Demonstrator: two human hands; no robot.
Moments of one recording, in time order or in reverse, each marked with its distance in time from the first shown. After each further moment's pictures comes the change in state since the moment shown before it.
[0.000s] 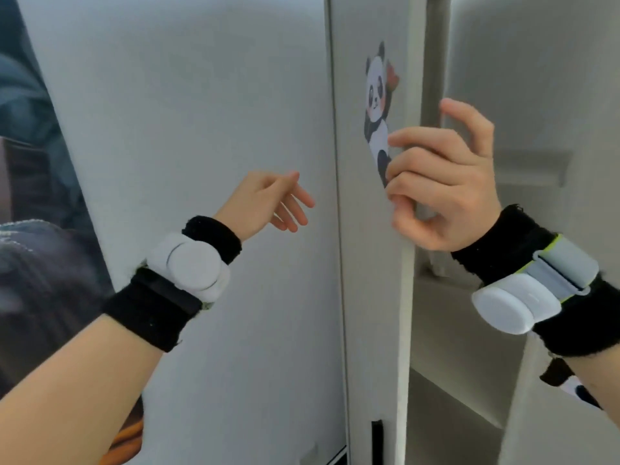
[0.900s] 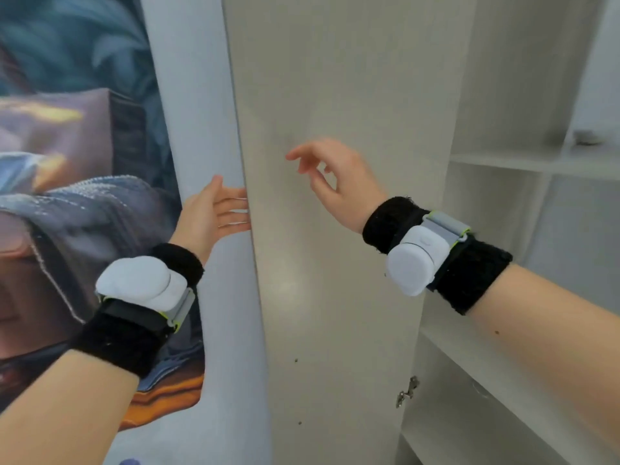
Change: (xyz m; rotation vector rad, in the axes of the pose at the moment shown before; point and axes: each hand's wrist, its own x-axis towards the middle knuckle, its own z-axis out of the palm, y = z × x) left_hand -0.059 -0.115 -0.107 -0.470 0.572 -0.352; right_hand 0.054 -0.105 0.193 0.887 -0.344 0.653
